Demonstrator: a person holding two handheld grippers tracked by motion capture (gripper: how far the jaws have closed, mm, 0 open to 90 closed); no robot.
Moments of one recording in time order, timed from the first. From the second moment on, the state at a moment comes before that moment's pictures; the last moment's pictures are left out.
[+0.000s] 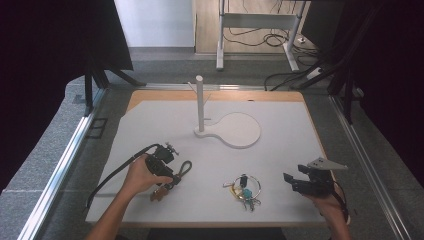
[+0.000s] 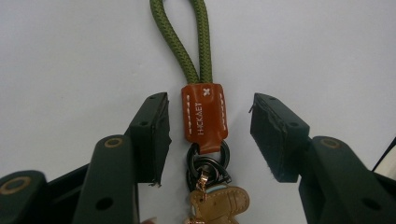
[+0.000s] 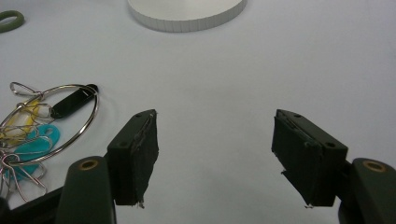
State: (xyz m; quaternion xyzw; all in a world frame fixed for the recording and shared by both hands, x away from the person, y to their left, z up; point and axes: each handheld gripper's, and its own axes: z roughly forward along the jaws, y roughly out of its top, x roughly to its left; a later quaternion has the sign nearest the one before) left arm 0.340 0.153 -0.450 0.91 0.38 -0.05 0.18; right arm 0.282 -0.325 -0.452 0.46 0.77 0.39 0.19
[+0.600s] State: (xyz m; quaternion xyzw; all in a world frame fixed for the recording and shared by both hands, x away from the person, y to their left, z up) left arm 0.341 0.145 -0.459 0.92 0.37 -0.03 0.15; right arm 0.283 -0.324 -0.452 0.46 0.78 0.39 0.19
